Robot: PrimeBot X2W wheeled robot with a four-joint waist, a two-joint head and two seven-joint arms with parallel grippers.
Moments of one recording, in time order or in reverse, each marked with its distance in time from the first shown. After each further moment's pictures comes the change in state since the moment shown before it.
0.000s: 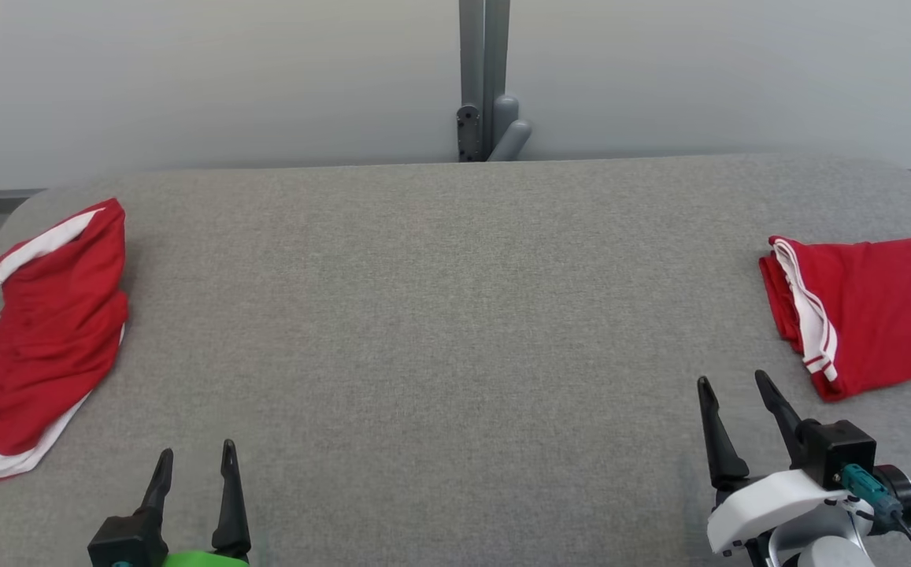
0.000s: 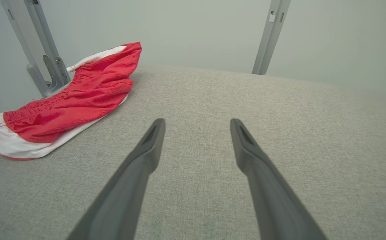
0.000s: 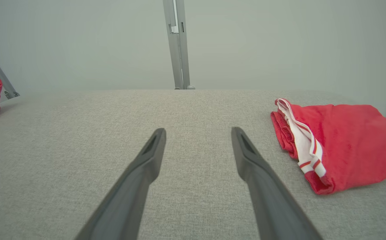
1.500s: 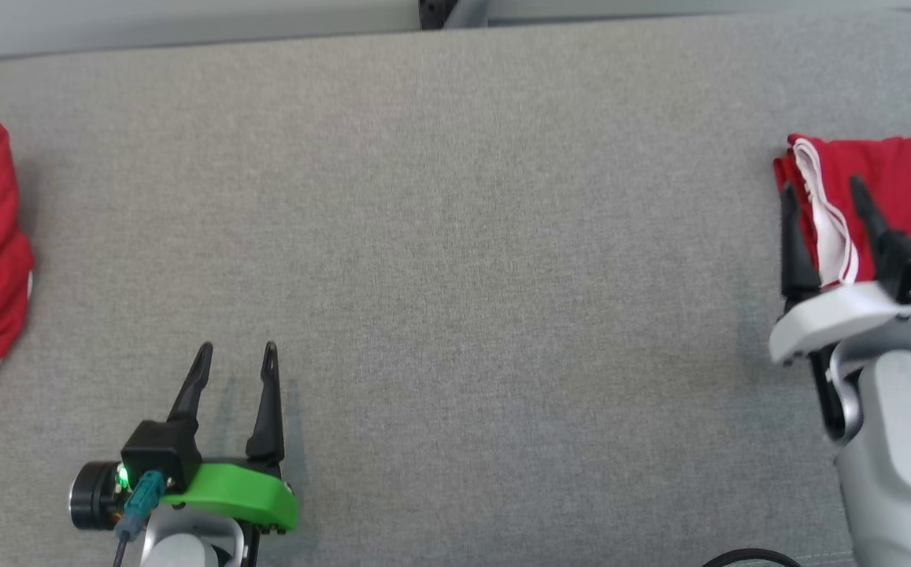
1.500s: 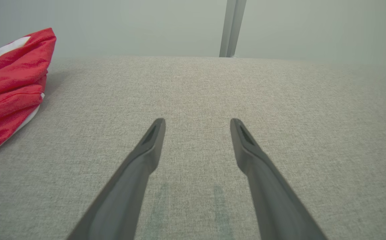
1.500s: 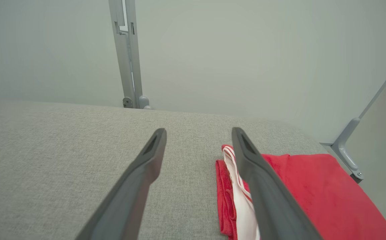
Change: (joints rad) left arm -0.194 0.001 -0.078 0.004 0.042 -0.042 0.000; right arm -0.415 -0.104 -0.122 0.151 -0.083 0.000 0.000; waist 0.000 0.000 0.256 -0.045
